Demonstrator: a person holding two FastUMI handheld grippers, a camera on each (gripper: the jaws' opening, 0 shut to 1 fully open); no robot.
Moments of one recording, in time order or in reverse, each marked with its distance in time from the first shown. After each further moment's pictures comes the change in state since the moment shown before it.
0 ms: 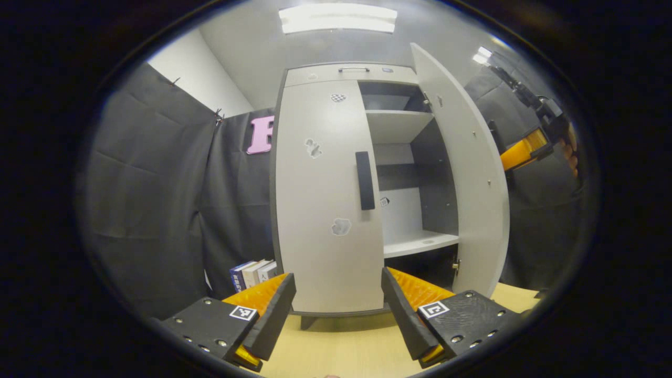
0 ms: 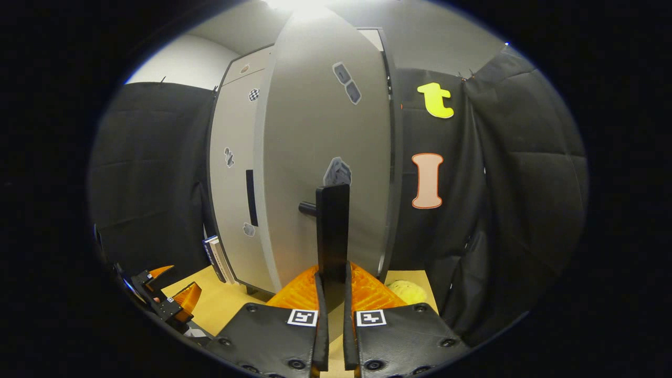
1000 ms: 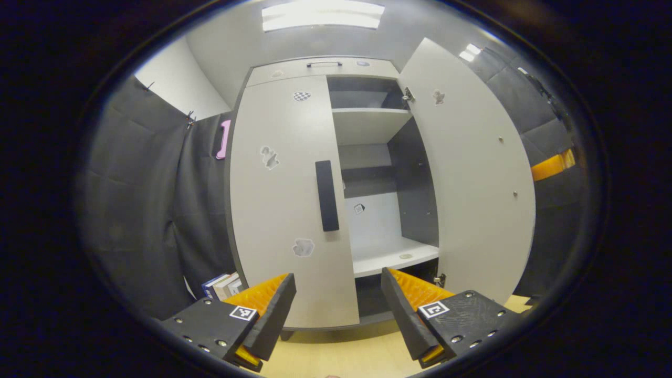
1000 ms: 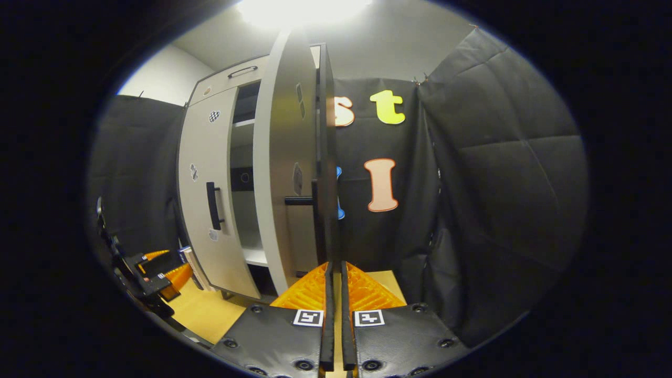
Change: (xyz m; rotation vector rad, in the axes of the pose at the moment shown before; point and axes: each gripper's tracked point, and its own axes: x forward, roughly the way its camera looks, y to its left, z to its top) left arm 0.065 -0.055 0.045 0.026 0.011 -0.111; right arm -0.009 -0.050 0.007 0.042 -0.110 -0.213
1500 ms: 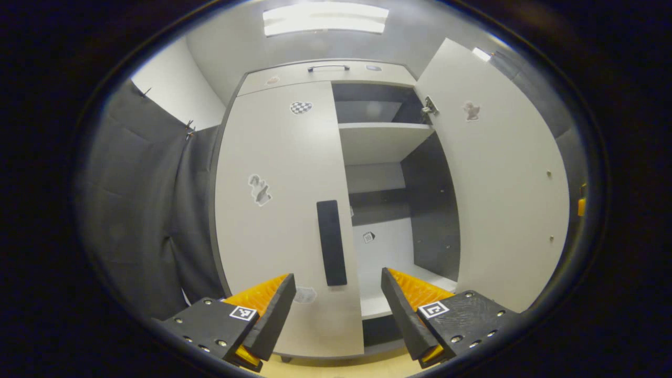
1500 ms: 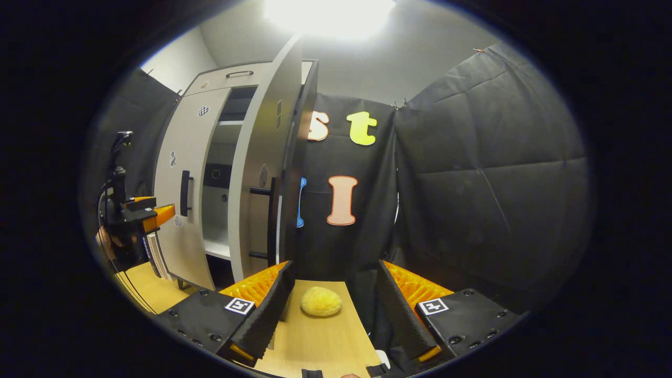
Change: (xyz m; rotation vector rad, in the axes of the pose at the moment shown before) left arm 0.084 0.016 0.069 0.000 -0.077 0.052; right arm -0.004 -0.044 0.000 -0.095 -0.056 -0.162
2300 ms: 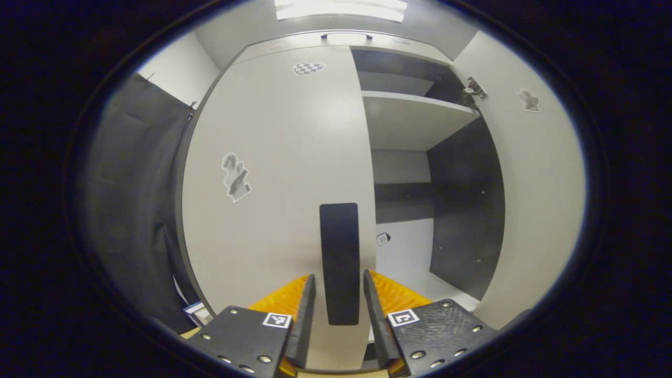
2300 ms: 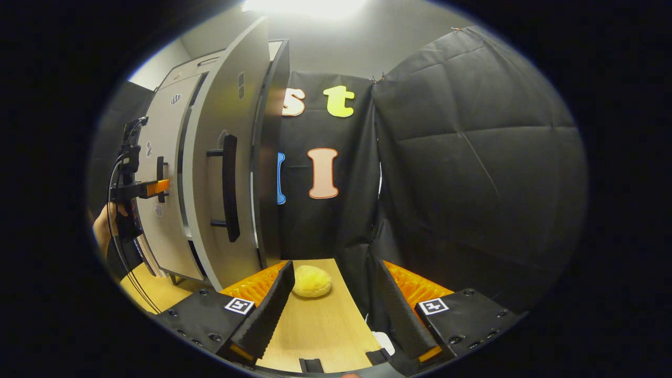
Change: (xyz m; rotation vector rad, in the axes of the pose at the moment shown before) left arm 0.098 0.013 -0.018 -0.079 0.097 0.043; right arm 0.006 -0.031 -0.051 0.073 0.139 -0.057
